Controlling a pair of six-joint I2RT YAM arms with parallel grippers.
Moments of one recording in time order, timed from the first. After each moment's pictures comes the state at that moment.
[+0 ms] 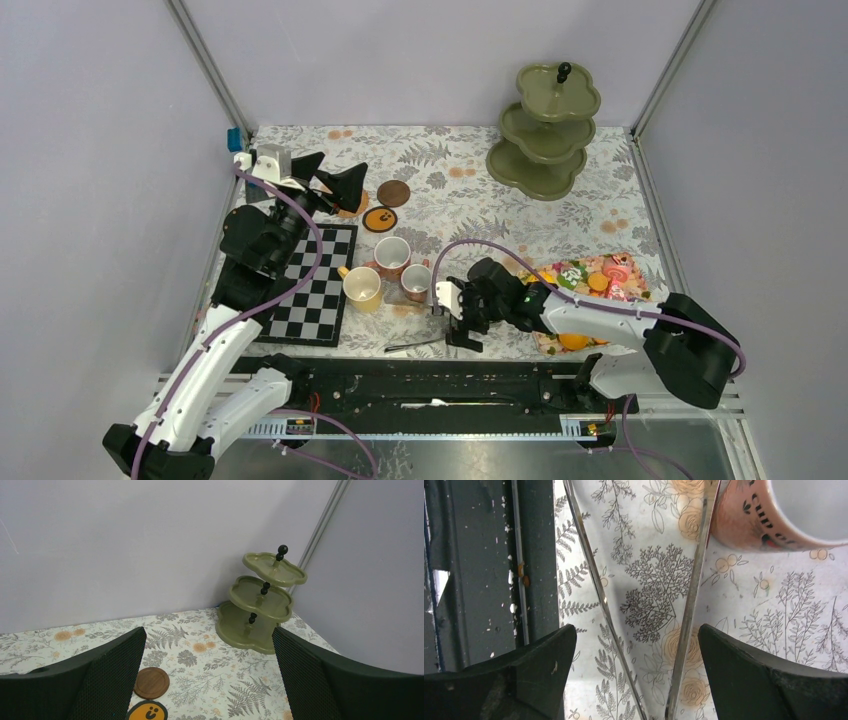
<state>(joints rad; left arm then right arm) -0.40 0.81 0.89 0.18 0.04 -0.24 0.94 1.31 0.59 -0.15 -0.38 -0.49</state>
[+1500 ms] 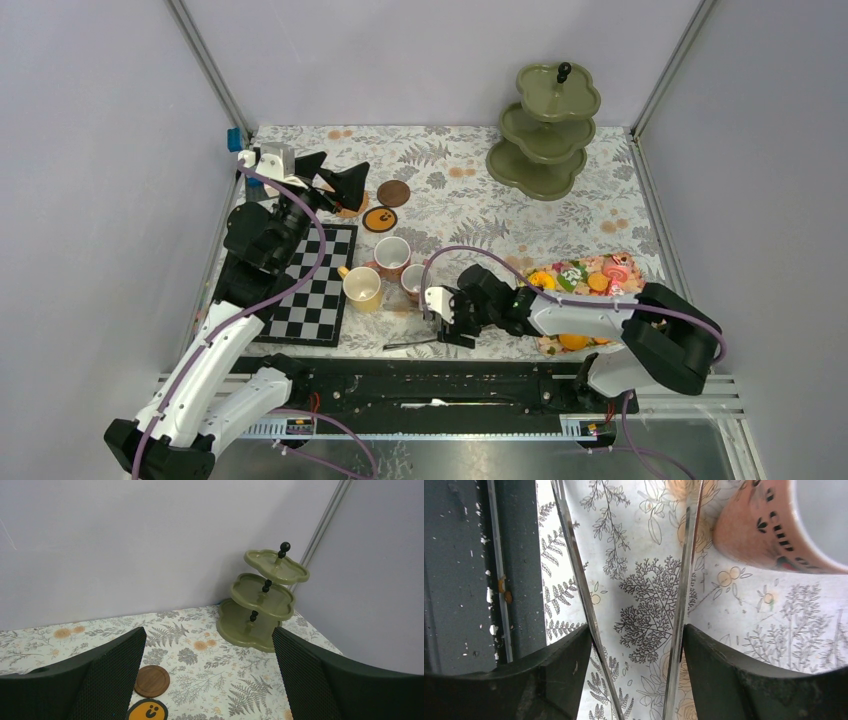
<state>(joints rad) -0.40 0.83 0.89 0.19 0.03 -0.24 0.98 1.43 0.59 -0.02 -0.32 -0.48</state>
